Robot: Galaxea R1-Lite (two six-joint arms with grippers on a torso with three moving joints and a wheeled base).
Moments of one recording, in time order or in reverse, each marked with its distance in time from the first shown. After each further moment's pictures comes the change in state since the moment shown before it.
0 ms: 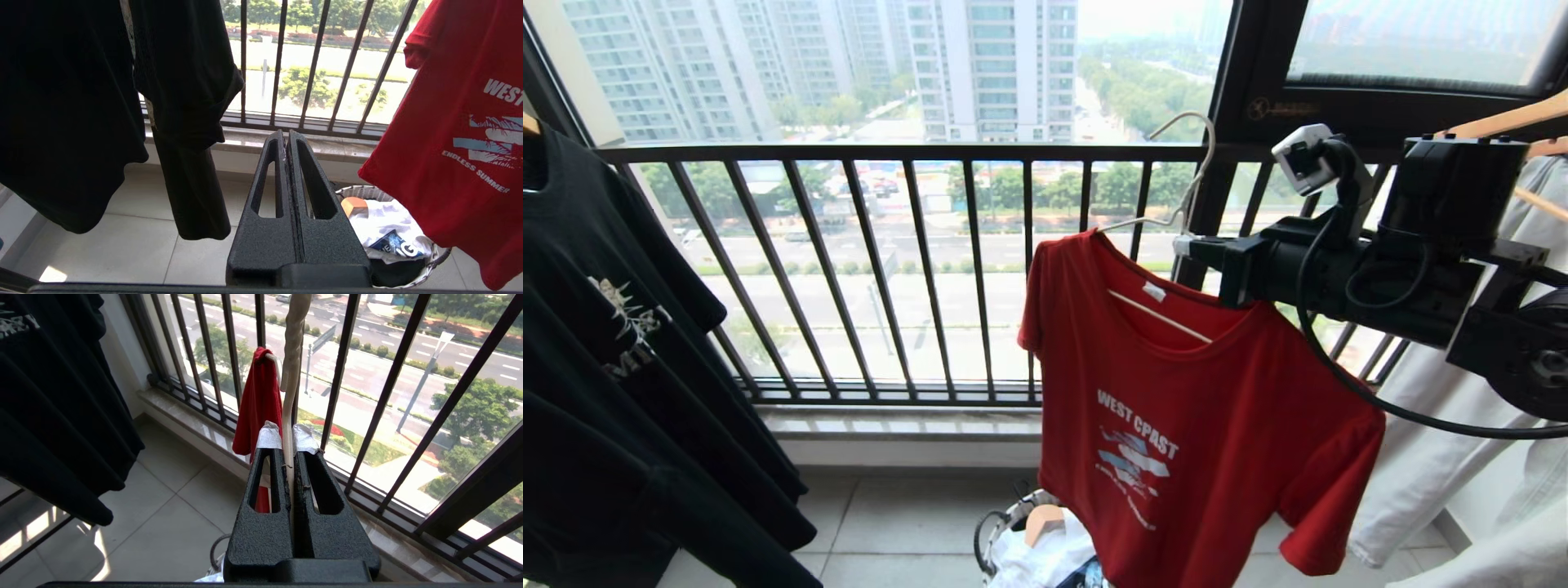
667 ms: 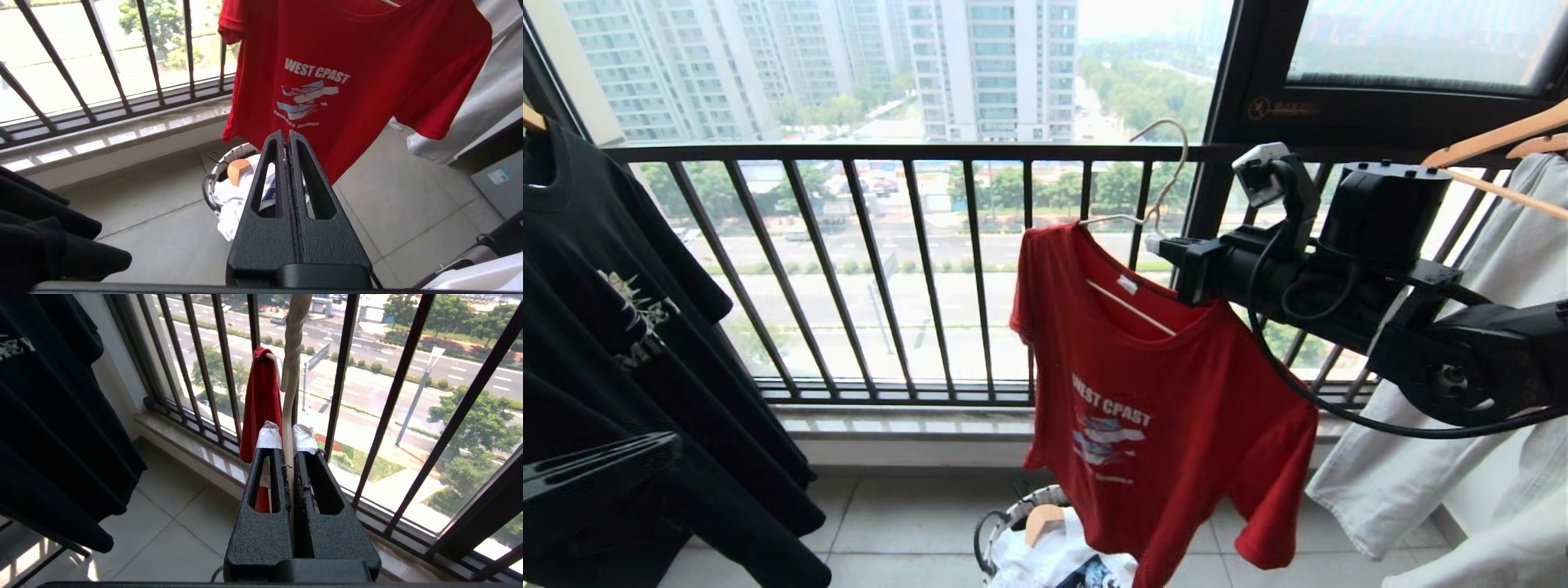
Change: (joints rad) left arm -0.140 0.731 -0.523 -0.006 -0.403 0.035; right arm 0.037 0.122 -0.021 -0.166 -0.061 0.036
